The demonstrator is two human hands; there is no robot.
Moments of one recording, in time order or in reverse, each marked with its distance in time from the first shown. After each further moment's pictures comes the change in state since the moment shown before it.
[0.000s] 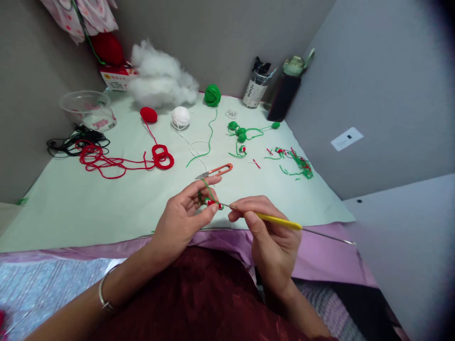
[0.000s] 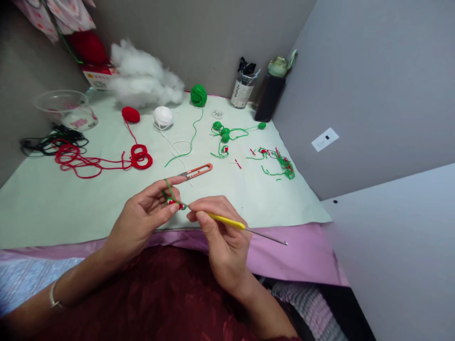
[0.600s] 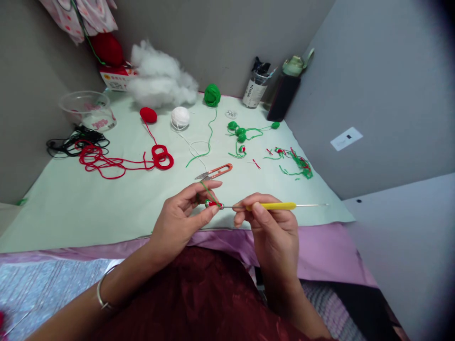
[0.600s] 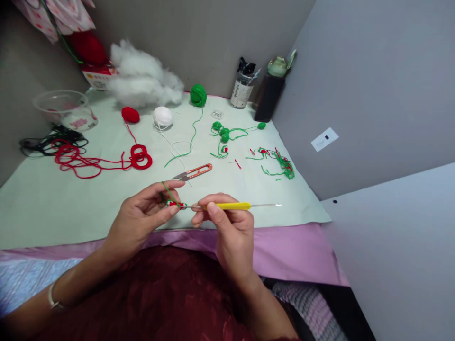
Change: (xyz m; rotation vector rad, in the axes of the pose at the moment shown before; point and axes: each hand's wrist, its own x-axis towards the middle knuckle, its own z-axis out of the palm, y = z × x) left_hand -0.001 -0.002 -0.004 0.050 0.019 0.011; right_hand 0.009 0.002 -0.002 0.340 0.063 0.290
